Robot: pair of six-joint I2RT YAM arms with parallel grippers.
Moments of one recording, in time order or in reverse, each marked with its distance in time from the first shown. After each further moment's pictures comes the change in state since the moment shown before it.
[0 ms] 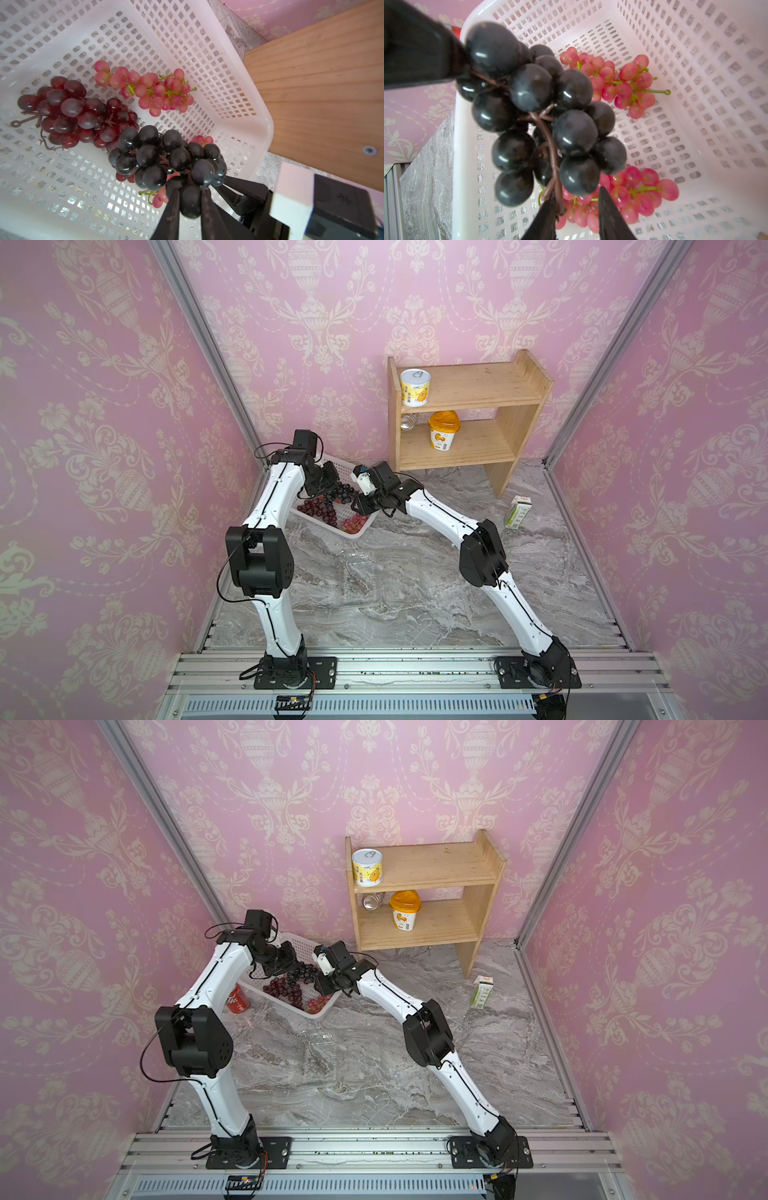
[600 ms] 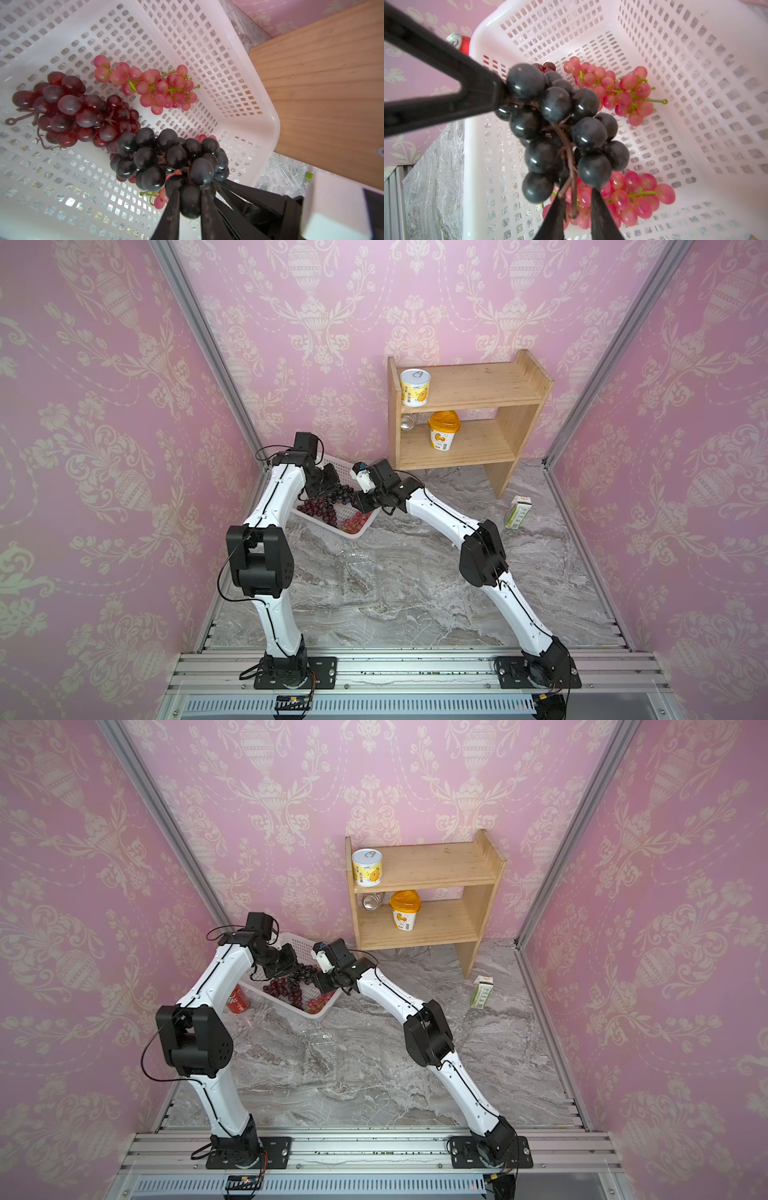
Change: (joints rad) left arm 0.000 0.000 -0.032 0.022 0.000 0.000; right arm 0.001 0.000 0.034 -0.004 0.003 -0.004
